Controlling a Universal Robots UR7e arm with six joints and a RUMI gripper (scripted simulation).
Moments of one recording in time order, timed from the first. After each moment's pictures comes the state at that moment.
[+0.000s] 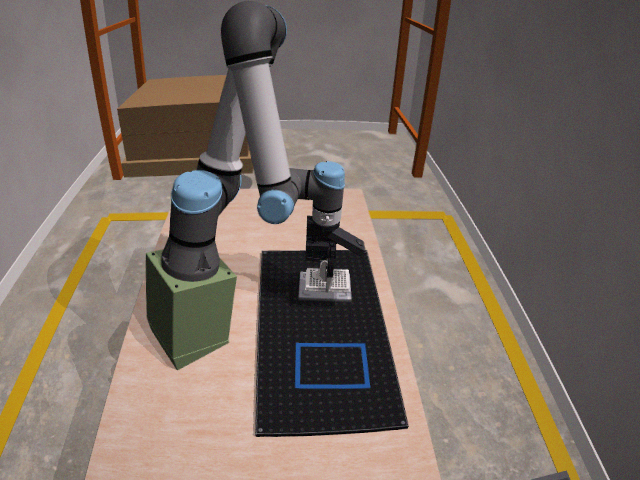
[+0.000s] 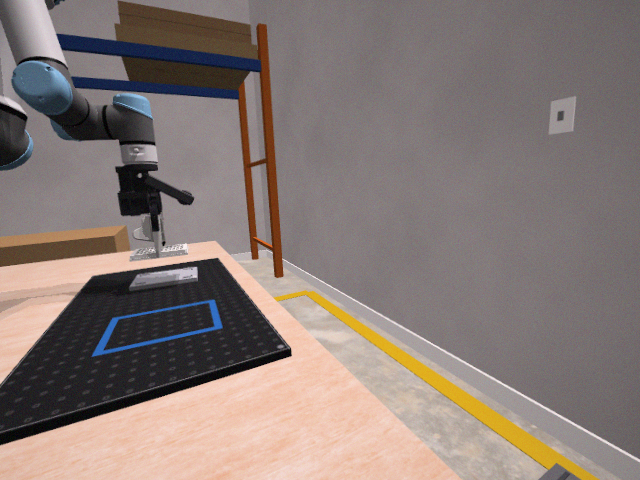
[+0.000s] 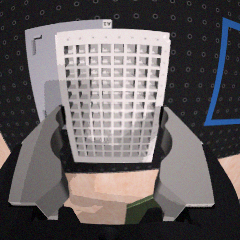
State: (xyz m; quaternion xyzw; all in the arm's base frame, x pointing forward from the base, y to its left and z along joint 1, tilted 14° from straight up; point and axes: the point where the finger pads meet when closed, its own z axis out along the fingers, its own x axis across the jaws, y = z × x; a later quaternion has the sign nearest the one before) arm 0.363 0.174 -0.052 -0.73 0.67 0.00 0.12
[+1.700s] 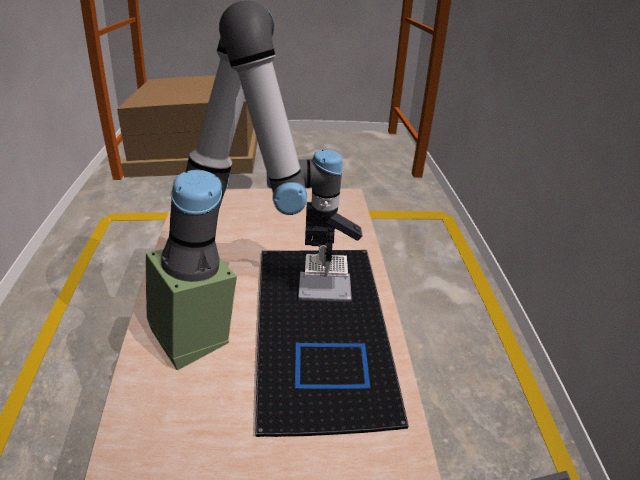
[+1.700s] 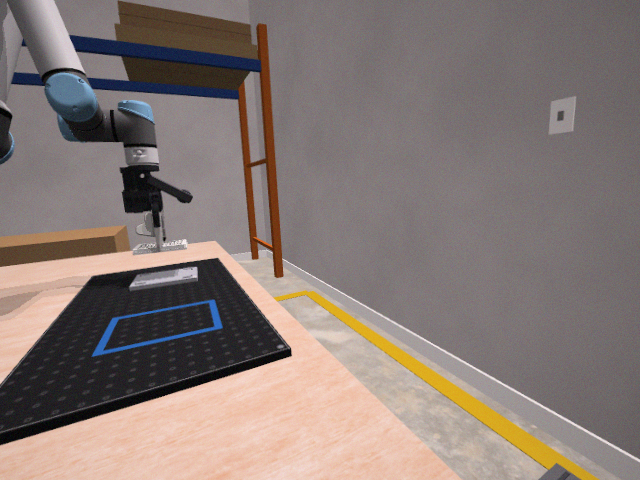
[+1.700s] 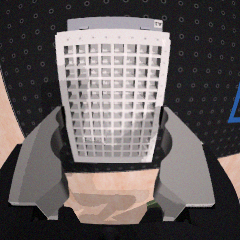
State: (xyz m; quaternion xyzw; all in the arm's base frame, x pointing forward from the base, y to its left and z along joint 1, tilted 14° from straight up) arm 0.353 0.235 -0.041 -0.73 0.67 0.00 0.12
